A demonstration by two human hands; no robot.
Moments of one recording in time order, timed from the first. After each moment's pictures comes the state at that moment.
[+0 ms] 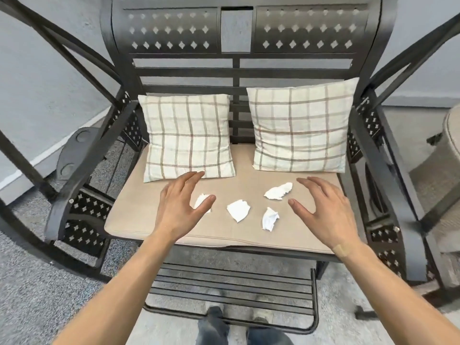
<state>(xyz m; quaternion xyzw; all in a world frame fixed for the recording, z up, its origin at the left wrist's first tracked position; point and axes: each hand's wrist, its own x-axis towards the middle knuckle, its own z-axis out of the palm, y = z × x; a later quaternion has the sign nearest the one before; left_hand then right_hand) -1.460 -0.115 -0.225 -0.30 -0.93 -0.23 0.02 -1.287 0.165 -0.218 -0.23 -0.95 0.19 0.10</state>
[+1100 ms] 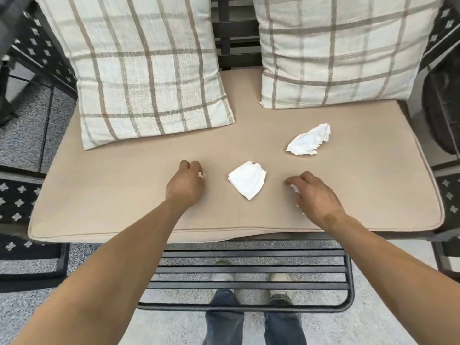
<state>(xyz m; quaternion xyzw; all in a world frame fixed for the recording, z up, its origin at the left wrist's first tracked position) -1.582 -0.075 -0.552 -0.19 -0.95 -0.10 -0.24 -1.374 0.160 -0.541 -0.24 -0.93 0.23 -0.15</state>
